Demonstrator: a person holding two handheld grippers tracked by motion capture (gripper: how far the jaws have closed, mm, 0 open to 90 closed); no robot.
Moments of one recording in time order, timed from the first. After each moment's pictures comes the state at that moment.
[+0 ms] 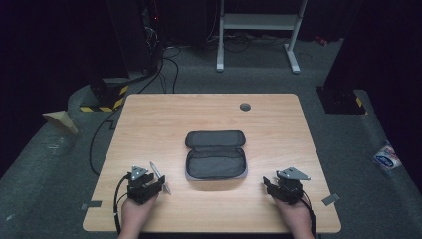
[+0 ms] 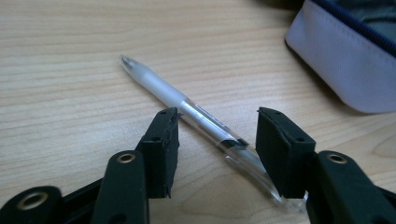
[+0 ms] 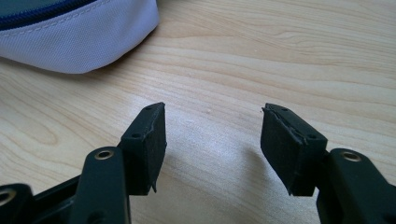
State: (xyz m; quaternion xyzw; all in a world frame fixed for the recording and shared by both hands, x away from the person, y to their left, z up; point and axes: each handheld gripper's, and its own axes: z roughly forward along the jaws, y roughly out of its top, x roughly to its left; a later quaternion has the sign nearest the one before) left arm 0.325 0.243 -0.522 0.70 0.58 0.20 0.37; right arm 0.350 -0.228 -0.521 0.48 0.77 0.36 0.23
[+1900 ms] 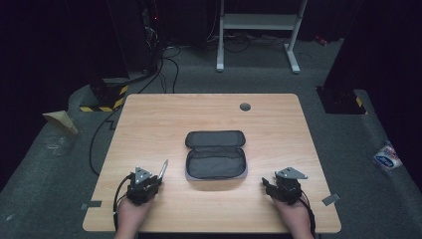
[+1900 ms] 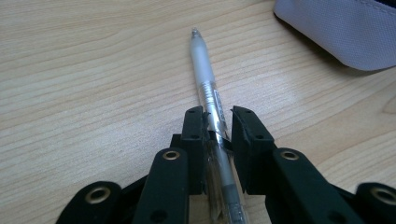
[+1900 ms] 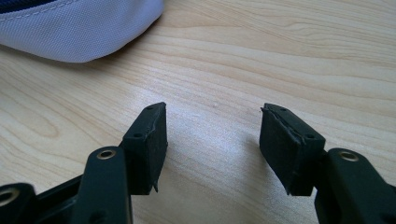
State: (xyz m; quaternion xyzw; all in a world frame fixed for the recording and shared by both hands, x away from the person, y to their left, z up) left arm 0.322 0.246 -0.523 0.75 0.52 0.22 0.34; right arm 0.352 -0.225 -0.522 0.48 0.78 0.34 0.22
